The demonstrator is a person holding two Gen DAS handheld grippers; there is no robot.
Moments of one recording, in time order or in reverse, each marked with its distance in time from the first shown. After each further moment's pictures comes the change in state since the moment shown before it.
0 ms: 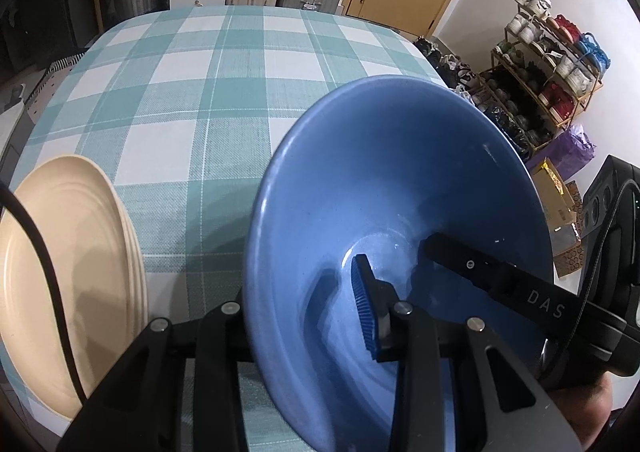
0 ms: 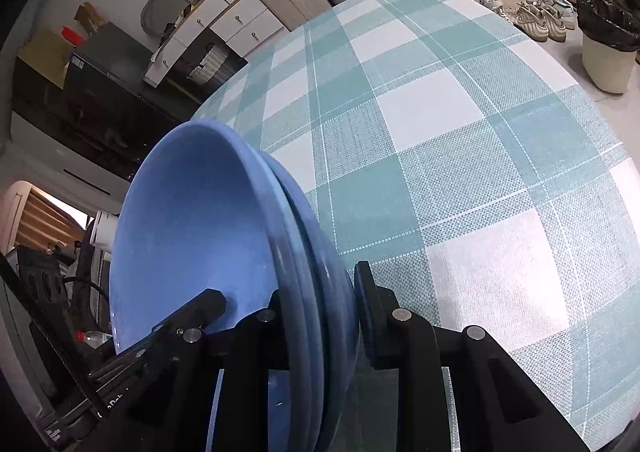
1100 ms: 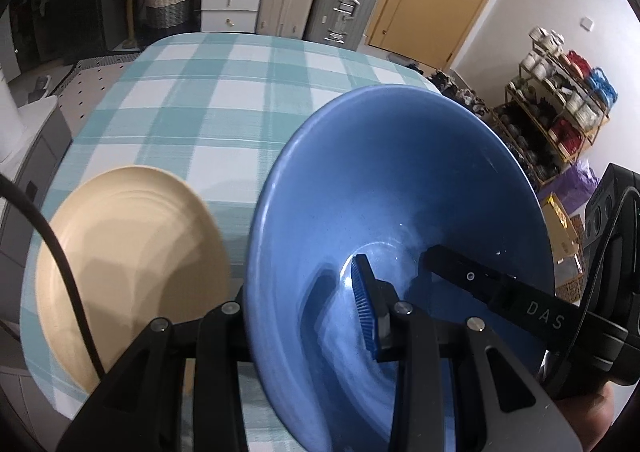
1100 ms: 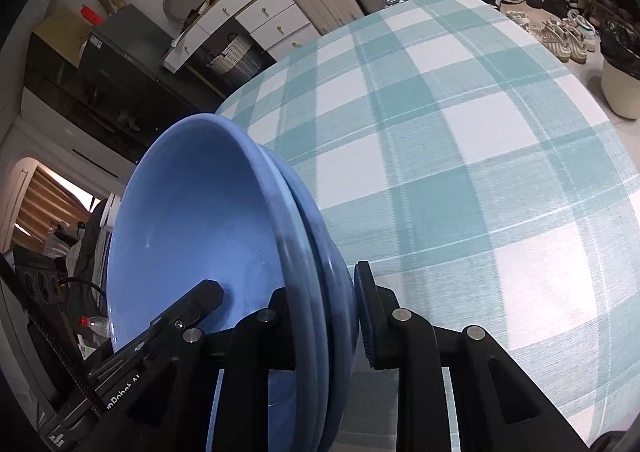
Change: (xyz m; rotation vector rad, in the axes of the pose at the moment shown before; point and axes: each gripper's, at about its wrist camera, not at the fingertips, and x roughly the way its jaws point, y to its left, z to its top) left arm -0.053 0.043 0.000 -0.079 -0.100 0.035; right arm -0.007 0.072 -0.006 -0.084 0.009 0.019
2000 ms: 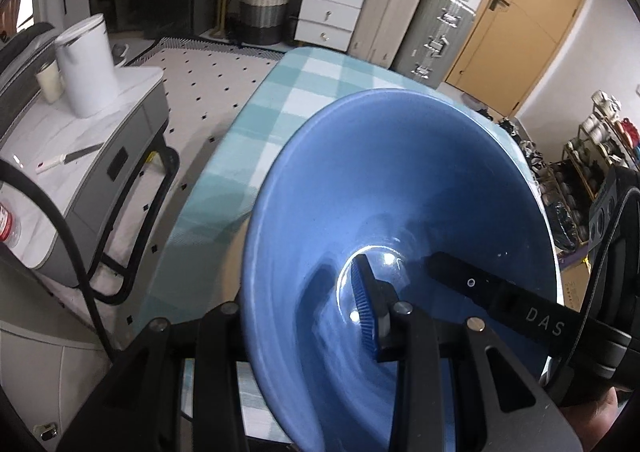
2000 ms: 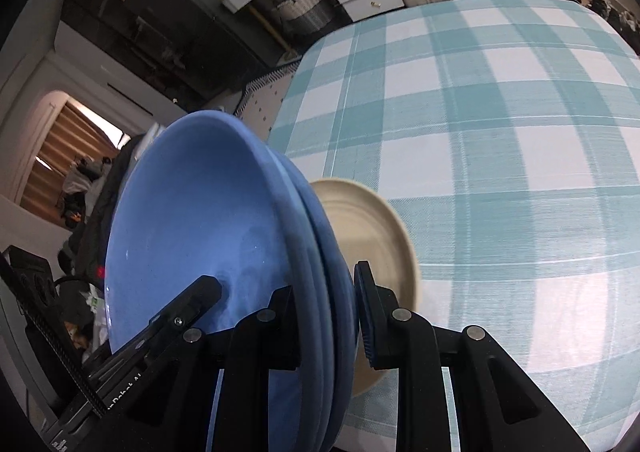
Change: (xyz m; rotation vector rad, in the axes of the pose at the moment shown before) left arm -0.062 0.155 -0.006 -0.198 -0.060 0.165; right arm 0.080 0.171 -0.031 -0.180 0.158 0.080
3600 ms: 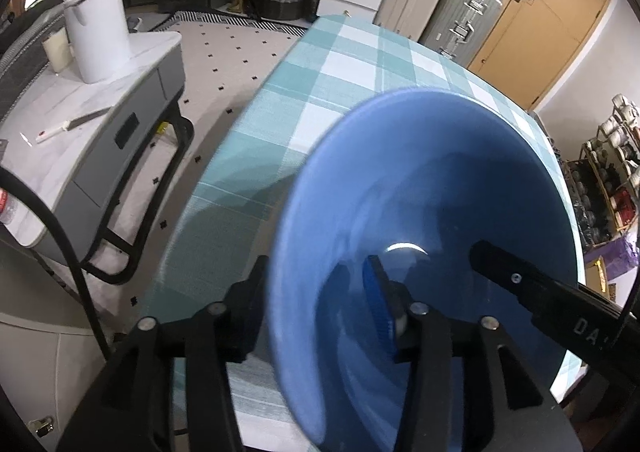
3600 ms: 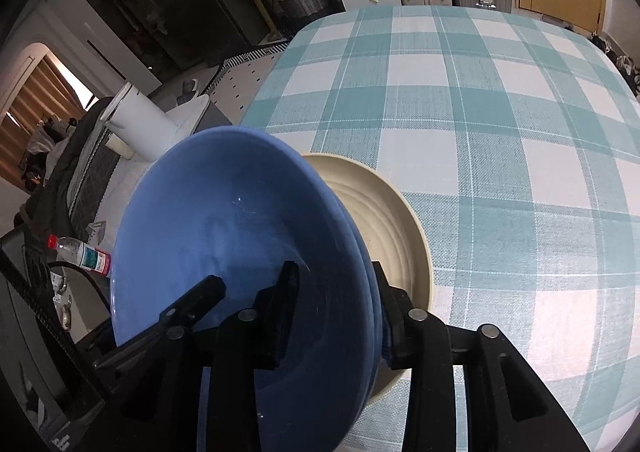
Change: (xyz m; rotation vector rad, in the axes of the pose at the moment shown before) left arm 0.037 0.035 -0.010 -0.035 0.055 0.046; right arm 0.021 0.020 -0.003 -0.115 -0.002 -0.173
